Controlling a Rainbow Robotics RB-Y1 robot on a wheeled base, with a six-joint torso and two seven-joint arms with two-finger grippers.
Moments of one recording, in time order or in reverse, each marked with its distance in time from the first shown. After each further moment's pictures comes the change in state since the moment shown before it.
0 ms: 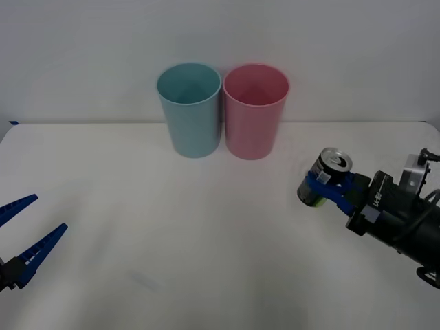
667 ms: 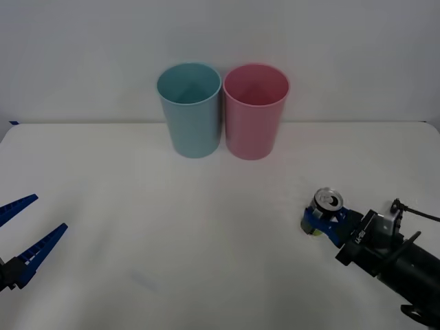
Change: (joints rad) right arm 0.051 0.137 -0.019 0.256 0.037 -0.046 0.319; left arm 0.000 0.000 0.000 0.000 0.000 0.000 0.000
